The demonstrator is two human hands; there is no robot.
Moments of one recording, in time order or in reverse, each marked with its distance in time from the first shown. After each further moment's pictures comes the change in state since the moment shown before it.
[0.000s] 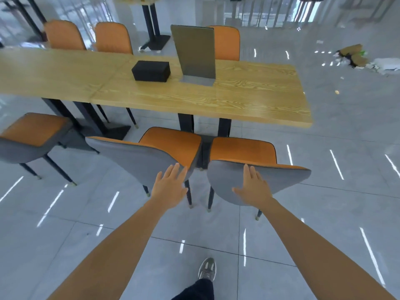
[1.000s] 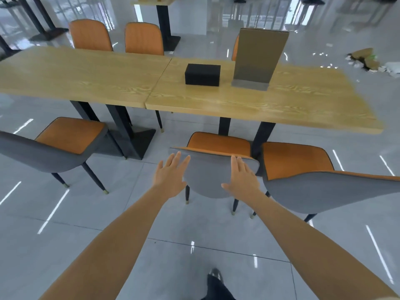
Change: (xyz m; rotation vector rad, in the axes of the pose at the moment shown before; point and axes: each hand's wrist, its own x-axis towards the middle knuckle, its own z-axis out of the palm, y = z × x) left_hand -0.003 -0.360 -0.015 0.020 0.056 0.028; right_hand 0.051 -0.376 0.076 -0.033 0.092 -0.094
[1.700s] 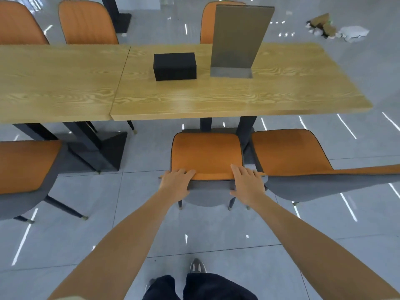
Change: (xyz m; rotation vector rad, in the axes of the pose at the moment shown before) left_hand 0.159 -0.035 0.024 -0.033 -0.153 0.310; right_hand 0.112 0.008 0.021 -0.118 -0.016 0.127
